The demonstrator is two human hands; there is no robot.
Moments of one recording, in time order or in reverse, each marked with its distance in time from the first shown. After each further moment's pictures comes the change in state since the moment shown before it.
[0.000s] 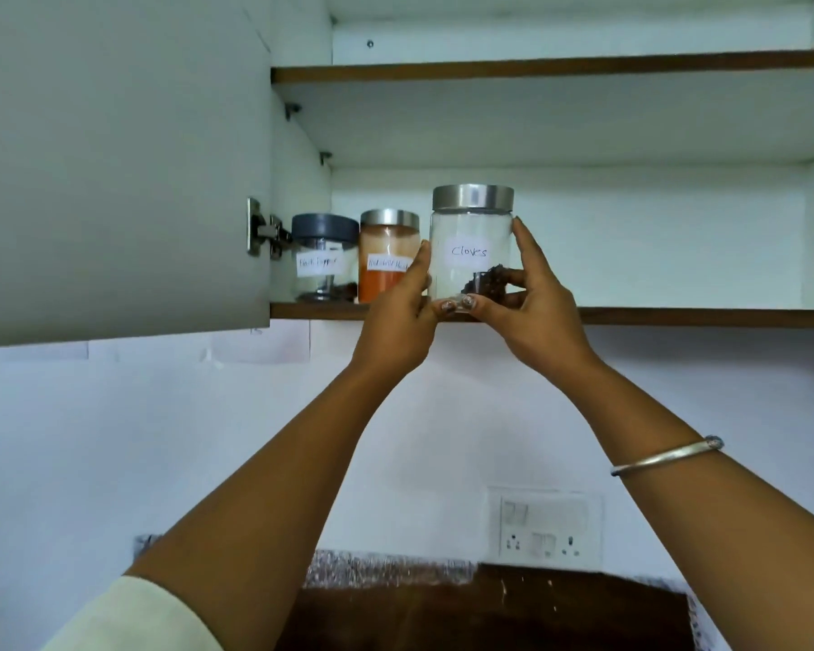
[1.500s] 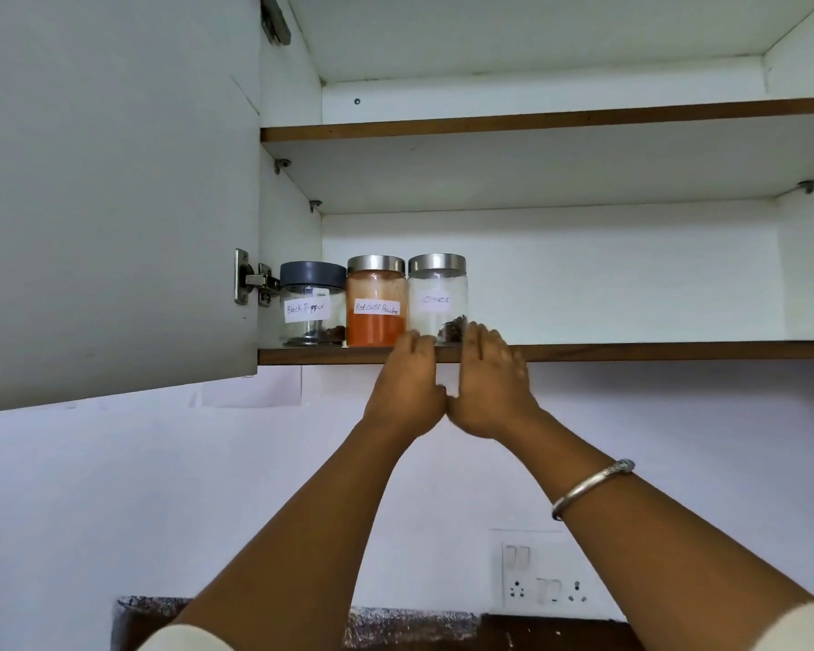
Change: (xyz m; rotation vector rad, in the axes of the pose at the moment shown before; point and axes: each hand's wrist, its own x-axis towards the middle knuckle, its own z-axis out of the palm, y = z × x) left_hand 0.005 -0.008 0.030 0.466 -0.160 -0.035; right_hand 0.005 0.027 0.040 -0.747 -0.257 0.081
